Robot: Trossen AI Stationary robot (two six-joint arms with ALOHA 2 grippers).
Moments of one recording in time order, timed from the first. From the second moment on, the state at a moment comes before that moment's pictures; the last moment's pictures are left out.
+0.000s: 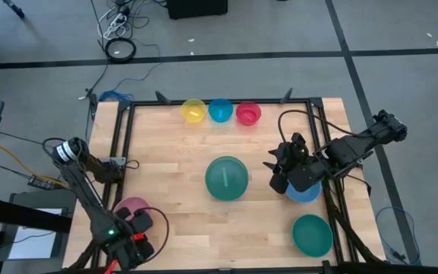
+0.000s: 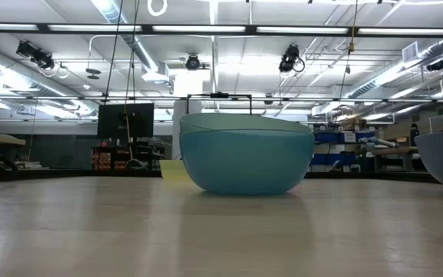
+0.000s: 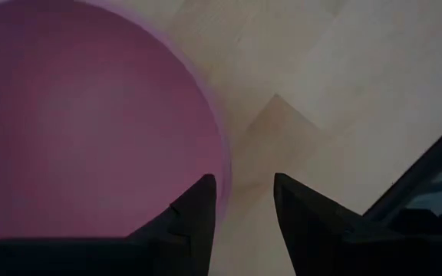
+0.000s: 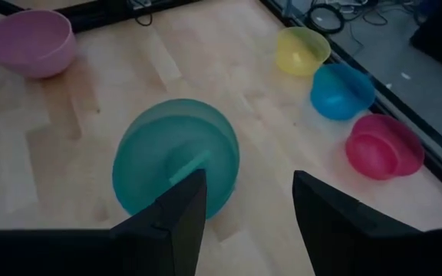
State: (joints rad) left arm -1.03 1.62 1.18 -1.08 -0.11 -1.71; right arm 0.51 1.29 1.40 -1.09 0.75 0.76
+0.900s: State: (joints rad) left arm -0.93 1.75 1.19 -1.14 -0.10 -1.51; right arm 0.51 1.25 1.40 -1.07 0.84 0.76
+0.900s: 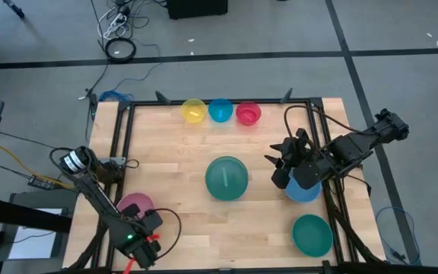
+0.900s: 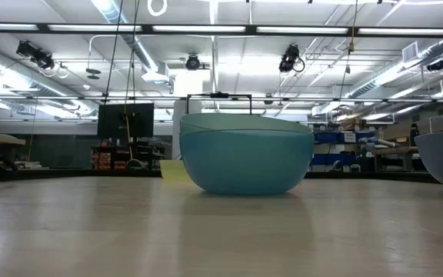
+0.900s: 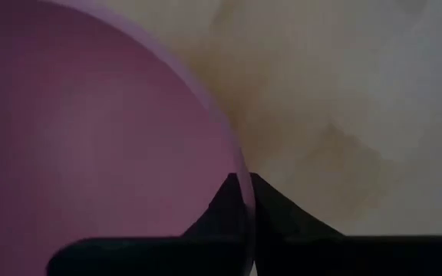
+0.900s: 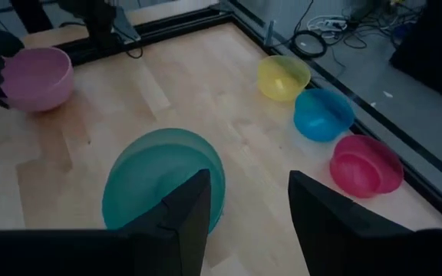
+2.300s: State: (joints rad) left arm -0.31 1.88 1.60 -0.78 -0.21 0.02; right arm 0.51 0.97 1.40 -1.07 0.92 0.56
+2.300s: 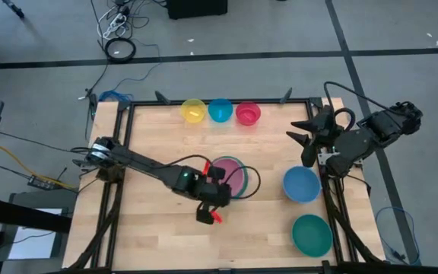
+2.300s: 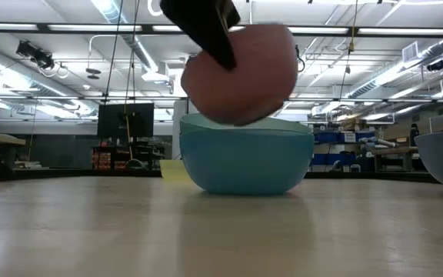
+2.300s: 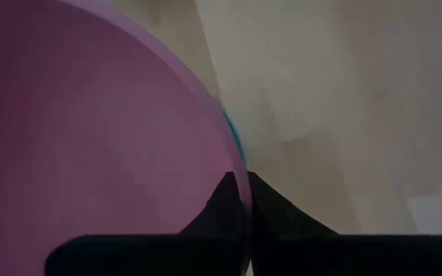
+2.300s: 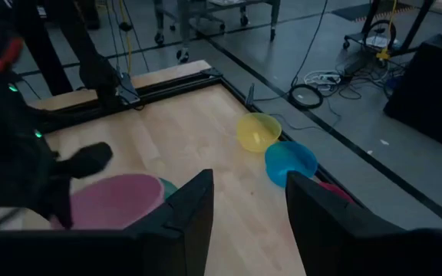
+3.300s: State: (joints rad) left arm -0.25 1.97 1.60 -0.85 -0.13 -0.03; right arm 0.51 0.98 1.40 -1.07 0.83 0.53
